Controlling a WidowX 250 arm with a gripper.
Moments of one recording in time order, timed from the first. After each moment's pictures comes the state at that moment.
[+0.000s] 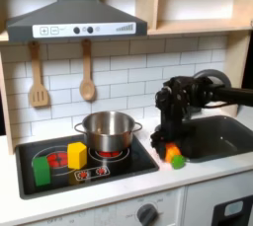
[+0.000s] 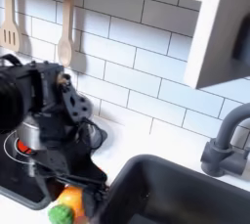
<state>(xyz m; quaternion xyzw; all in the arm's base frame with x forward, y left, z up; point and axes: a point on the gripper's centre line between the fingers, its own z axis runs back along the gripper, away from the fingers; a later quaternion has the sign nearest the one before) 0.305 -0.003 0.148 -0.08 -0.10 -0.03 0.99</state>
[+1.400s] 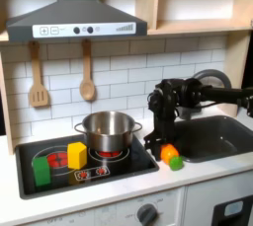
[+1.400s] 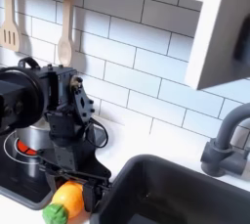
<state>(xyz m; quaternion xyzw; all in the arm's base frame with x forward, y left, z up) 0.319 0.005 0.134 -0.07 -0.07 -0.03 0.99</state>
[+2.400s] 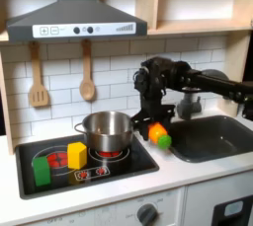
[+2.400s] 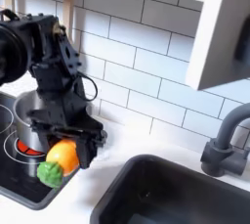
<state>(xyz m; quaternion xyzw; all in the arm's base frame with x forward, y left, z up) 0.339 0.030 0.182 -0.09 -0.10 0.00 0.99</state>
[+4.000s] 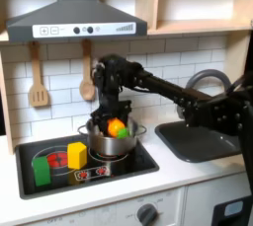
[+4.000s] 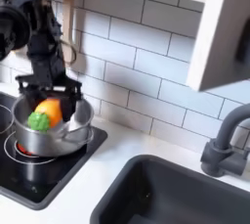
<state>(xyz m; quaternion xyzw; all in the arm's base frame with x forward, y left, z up) 0.407 0.098 0.170 -0.07 -0.09 0.07 0.99</state>
